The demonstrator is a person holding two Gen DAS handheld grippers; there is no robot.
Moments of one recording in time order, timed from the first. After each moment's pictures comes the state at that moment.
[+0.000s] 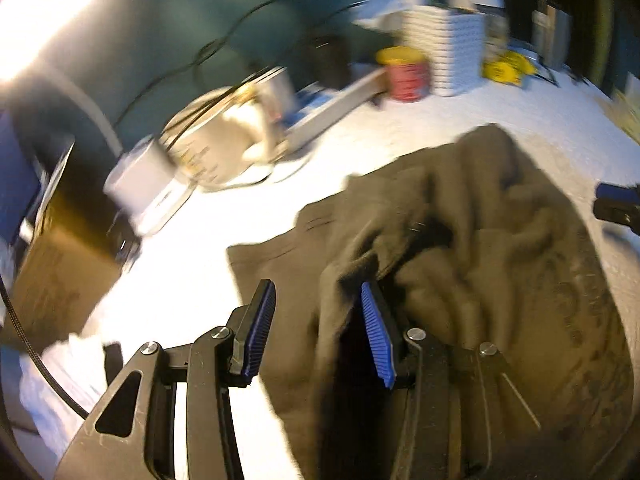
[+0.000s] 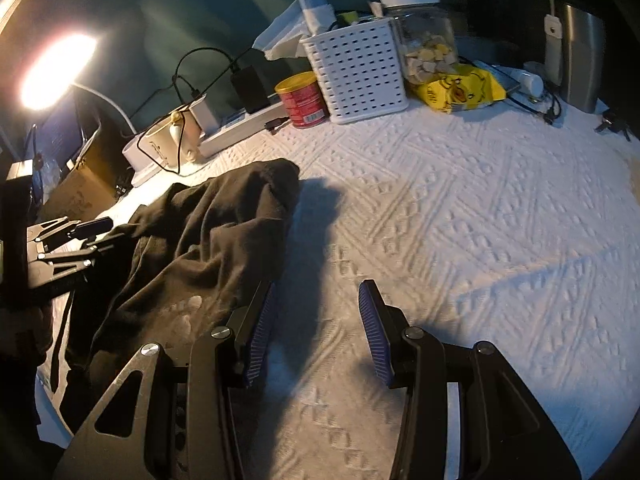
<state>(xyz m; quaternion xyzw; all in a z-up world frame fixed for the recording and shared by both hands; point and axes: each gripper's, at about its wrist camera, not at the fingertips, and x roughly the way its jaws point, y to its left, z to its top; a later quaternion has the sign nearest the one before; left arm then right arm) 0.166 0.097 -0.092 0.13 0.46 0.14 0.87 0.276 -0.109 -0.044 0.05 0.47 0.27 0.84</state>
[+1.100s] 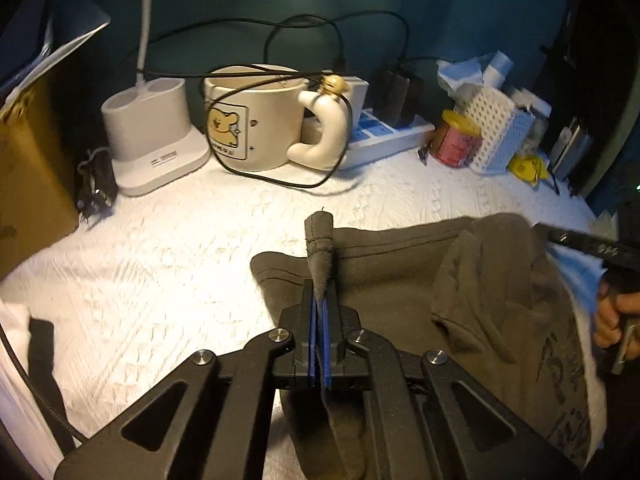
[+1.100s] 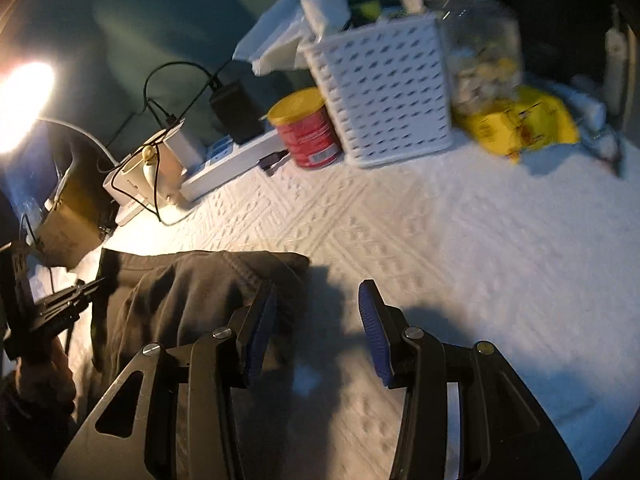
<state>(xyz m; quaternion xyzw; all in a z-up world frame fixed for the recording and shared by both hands) 0.170 0.183 -0.097 -0.06 0.39 0.08 0.92 0.368 -0.053 -0.063 0.07 0.49 0.29 0.82</state>
